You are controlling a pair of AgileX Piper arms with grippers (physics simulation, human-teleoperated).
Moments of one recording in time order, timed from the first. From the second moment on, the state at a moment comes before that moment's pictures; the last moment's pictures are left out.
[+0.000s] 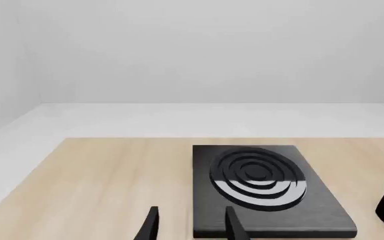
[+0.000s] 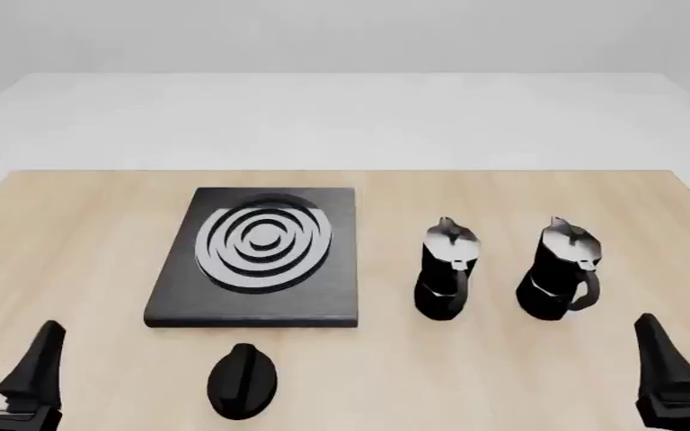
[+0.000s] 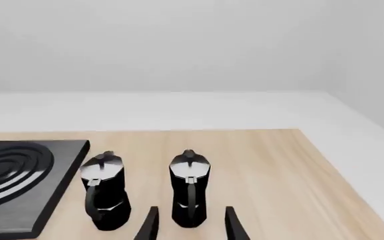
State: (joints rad) left arm 0.00 0.00 0.00 0.00 0.00; right arm -0.05 0.06 -0.06 0.05 -0.02
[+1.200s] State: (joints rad) left arm 0.00 0.00 0.00 0.00 0.00; right arm 0.00 0.73 -0.13 -0.34 -0.05
